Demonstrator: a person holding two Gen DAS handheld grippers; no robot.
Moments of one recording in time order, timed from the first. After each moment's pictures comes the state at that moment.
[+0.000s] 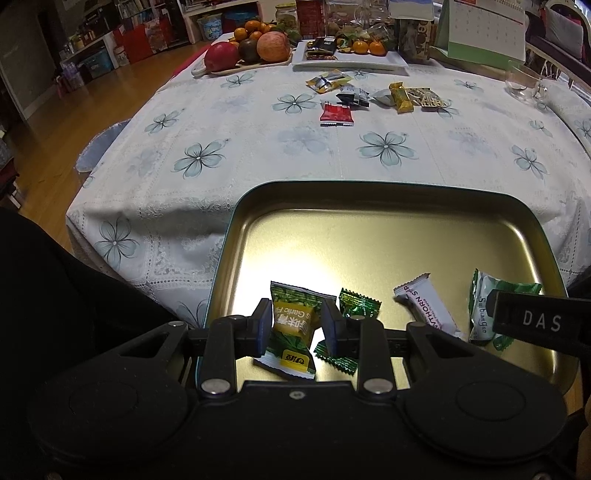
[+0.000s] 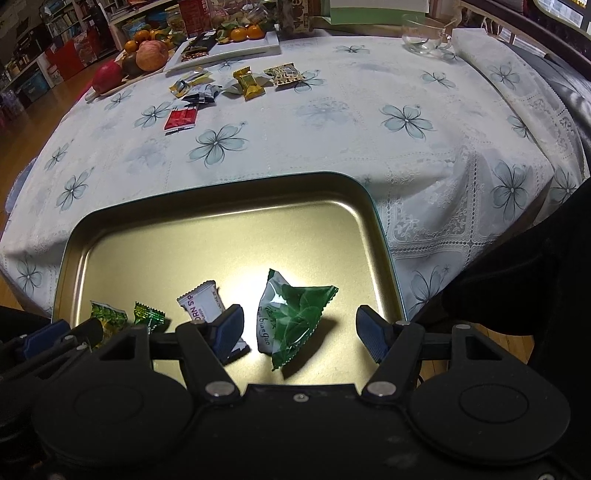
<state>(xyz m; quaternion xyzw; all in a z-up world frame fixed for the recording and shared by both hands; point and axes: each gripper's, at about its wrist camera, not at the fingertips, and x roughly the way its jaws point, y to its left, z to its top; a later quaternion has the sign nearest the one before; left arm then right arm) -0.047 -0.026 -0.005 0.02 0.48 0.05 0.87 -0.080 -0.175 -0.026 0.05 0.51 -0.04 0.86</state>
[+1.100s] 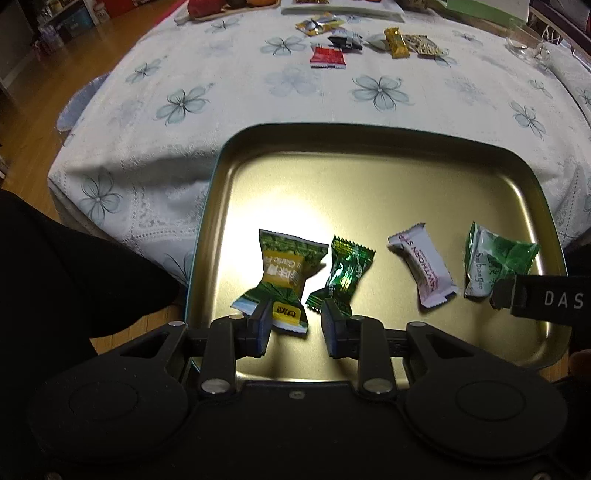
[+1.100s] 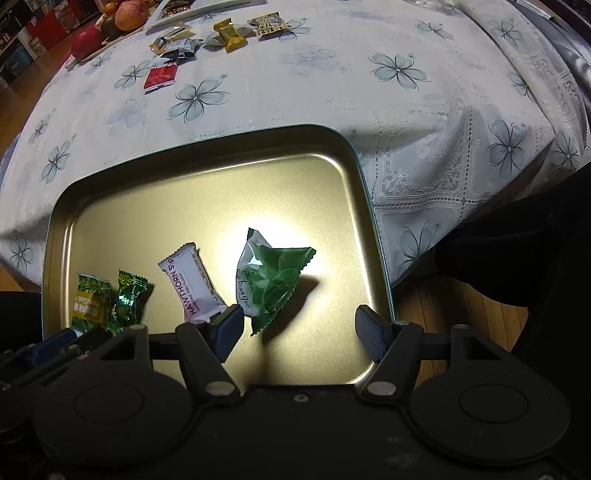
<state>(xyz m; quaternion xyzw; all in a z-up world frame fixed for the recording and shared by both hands) -0.038 -0.022 -0.017 0.01 0.58 0.03 0.82 -0.069 -0.188 -0.034 0.06 0.59 -0.05 0.80</state>
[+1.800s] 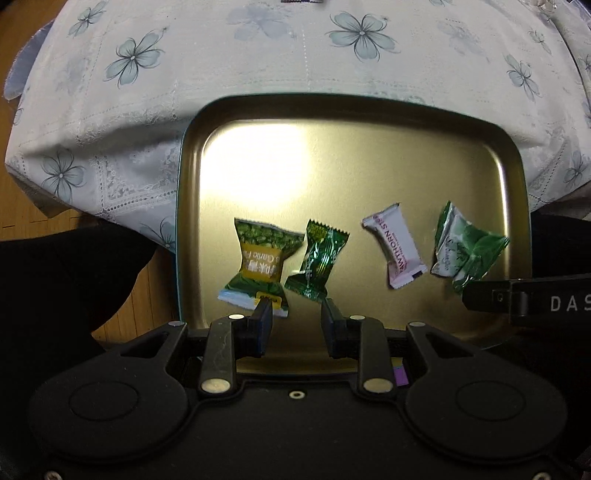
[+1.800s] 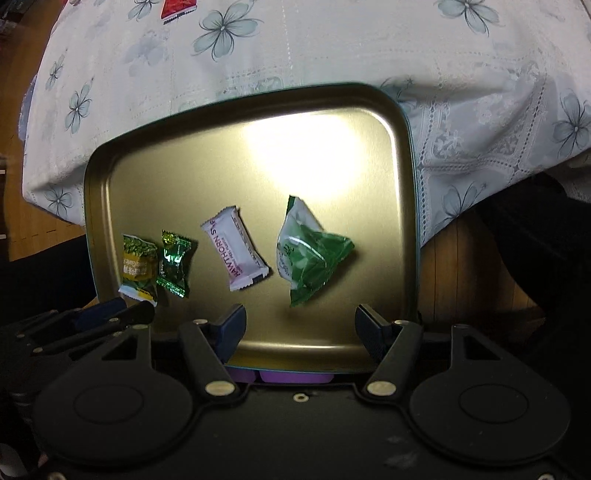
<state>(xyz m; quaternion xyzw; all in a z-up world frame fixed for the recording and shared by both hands) 0.029 -0.019 0.004 -0.01 0.72 -0.03 0.69 0.005 -0.196 -0.021 0.09 0.75 0.04 0.66</state>
